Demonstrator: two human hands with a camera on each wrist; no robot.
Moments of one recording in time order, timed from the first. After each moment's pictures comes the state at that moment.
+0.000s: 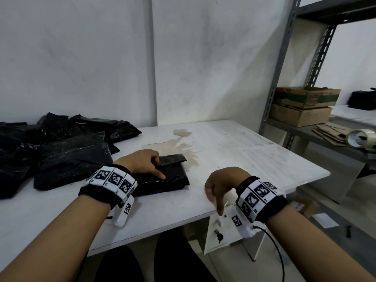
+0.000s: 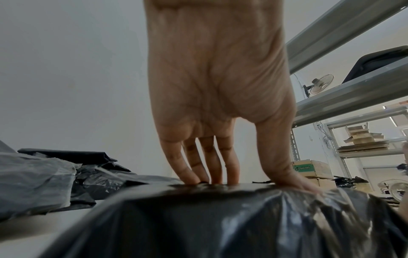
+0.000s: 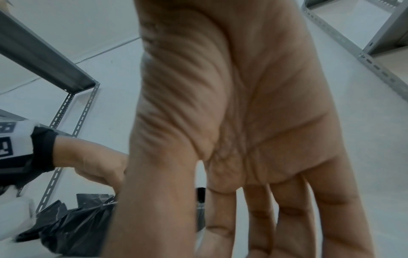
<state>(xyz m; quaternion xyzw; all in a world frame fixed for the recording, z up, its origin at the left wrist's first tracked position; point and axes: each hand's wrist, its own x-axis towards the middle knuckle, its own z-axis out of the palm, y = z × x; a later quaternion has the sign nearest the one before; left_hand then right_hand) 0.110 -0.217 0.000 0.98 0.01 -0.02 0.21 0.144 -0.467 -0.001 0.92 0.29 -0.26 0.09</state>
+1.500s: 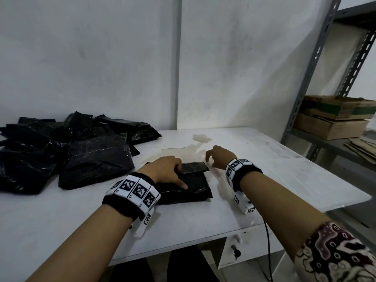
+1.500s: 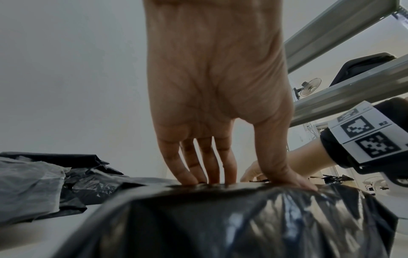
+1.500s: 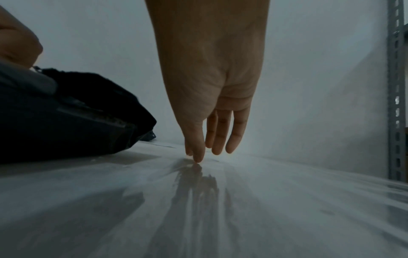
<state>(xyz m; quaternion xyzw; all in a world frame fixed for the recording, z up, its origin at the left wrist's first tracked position) 0.112 -0.215 -0.003 0.98 0.01 -0.02 0.19 0.275 -0.384 -0.025 0.95 0.31 0.02 0.01</state>
